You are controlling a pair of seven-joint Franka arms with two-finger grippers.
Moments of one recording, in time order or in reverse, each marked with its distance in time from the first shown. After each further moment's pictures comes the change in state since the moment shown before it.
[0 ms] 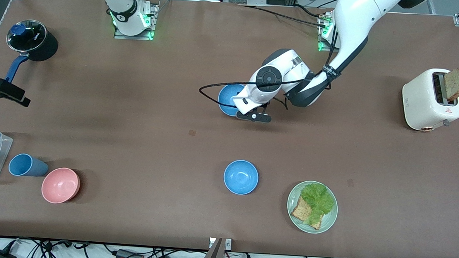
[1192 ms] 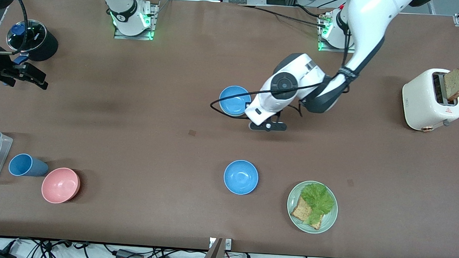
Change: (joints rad) left arm 0.091 -0.039 0.000 0.109 0.010 -0.138 -0.027; right arm 0.017 -0.207 0.017 -0.331 -0.066 0.128 -0.002
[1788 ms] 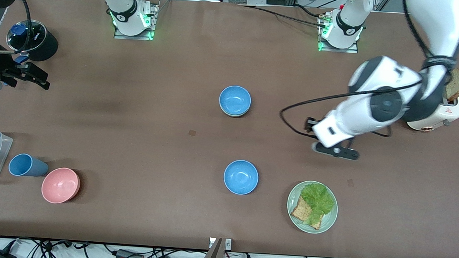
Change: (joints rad) left arm 0.305 -0.112 0.001 0.123 0.002 -0.209 0.559; right arm 0.007 0.000 0.004 0.010 0.000 -0.001 -0.003
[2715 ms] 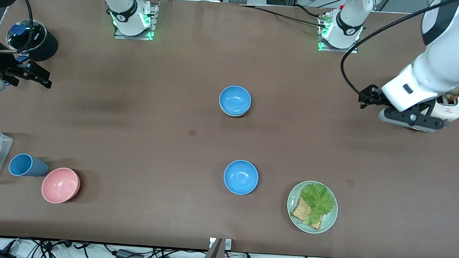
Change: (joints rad) left arm -0.135 -0.394 0.360 -0.092 -0.155 -0.151 0.207; right arm 0.010 0.000 -0.003 0.001 0.000 -0.038 -0.001
